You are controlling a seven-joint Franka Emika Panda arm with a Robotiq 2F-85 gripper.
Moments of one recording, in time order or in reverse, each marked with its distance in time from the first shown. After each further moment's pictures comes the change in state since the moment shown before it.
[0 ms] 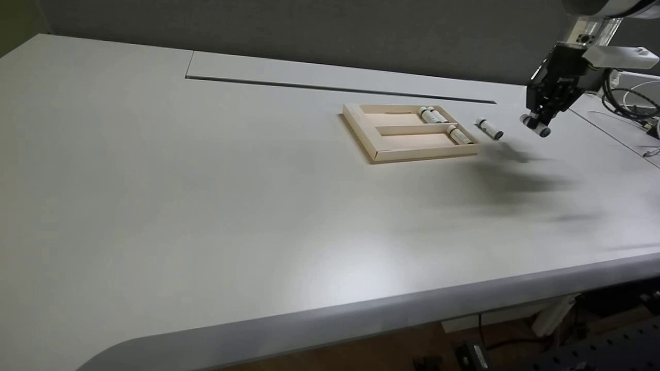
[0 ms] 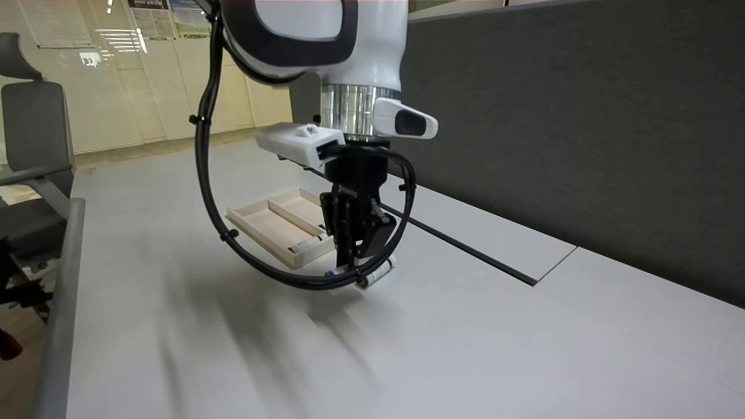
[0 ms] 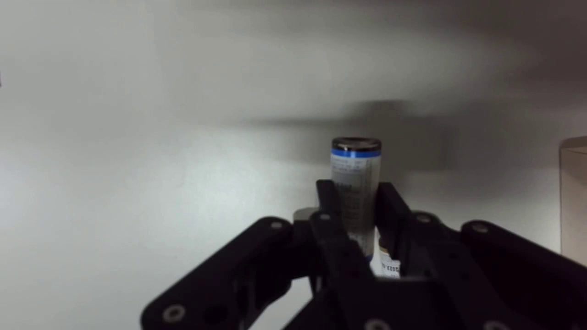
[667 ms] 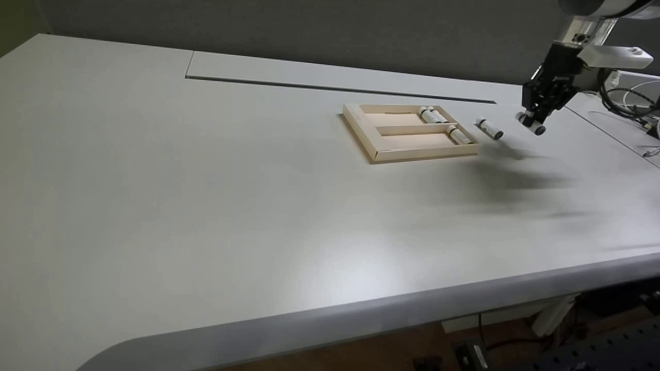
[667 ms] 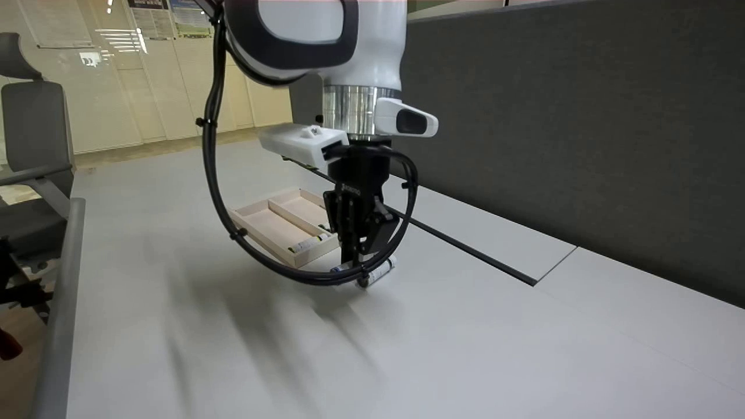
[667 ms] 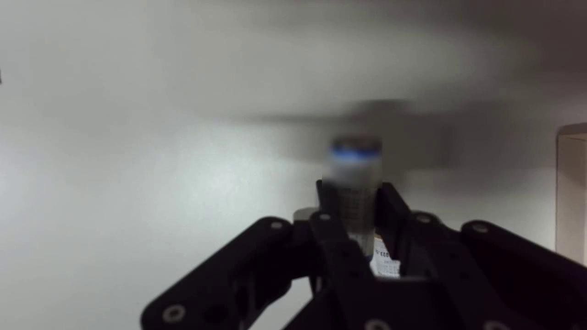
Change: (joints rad) arm -0.001 0.009 0.011 0.010 0.001 0.022 -0.001
